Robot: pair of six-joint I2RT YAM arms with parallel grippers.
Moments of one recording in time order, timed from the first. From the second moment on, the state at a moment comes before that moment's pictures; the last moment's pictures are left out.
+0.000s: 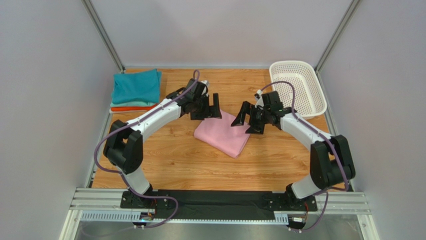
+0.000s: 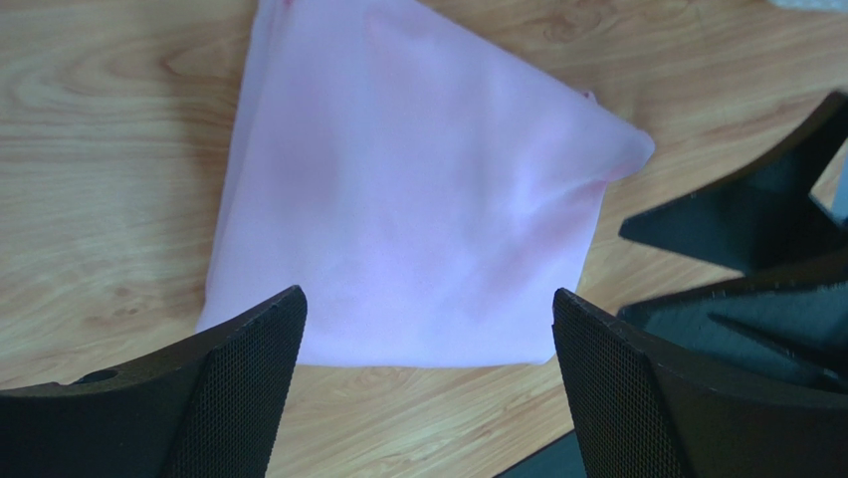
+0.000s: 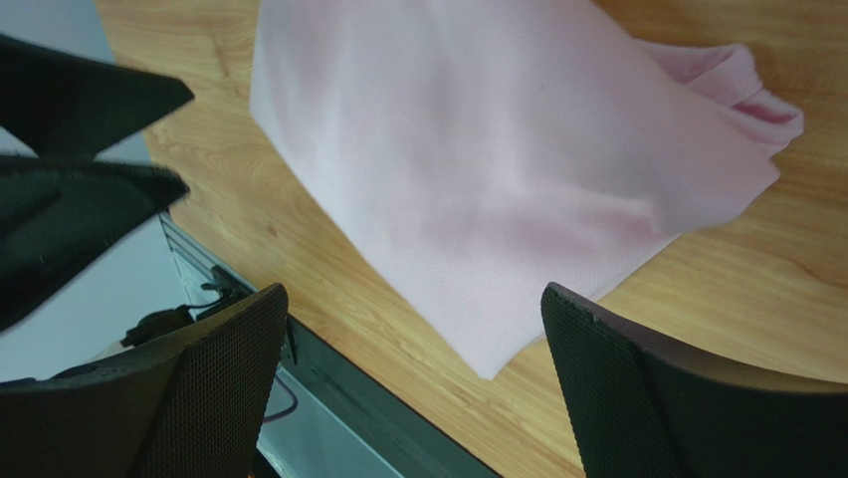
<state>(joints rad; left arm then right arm) -0.58 1.71 1.37 -0.54 0.16 -0.57 0.32 1.48 0.96 -0.38 -0.52 0.64</state>
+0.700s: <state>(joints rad) -0.59 1.77 1.06 -0.32 0.17 -0.67 0.31 1.87 1.18 -0.36 -0.45 0.60</state>
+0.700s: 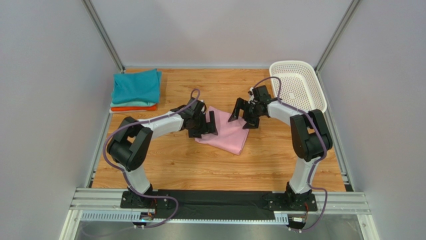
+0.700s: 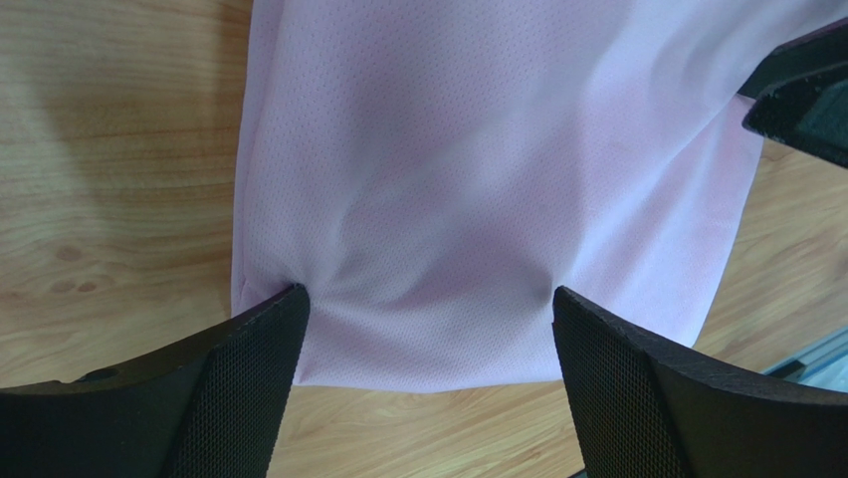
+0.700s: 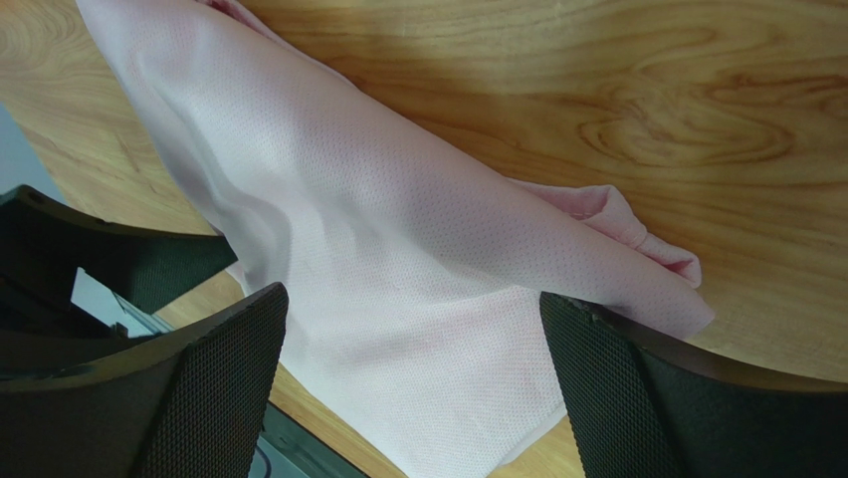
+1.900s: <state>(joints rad) -0.58 1.49 1.00 -0.55 -0.08 -0.66 0.33 0.69 0.87 -0.83 0.02 0.53</state>
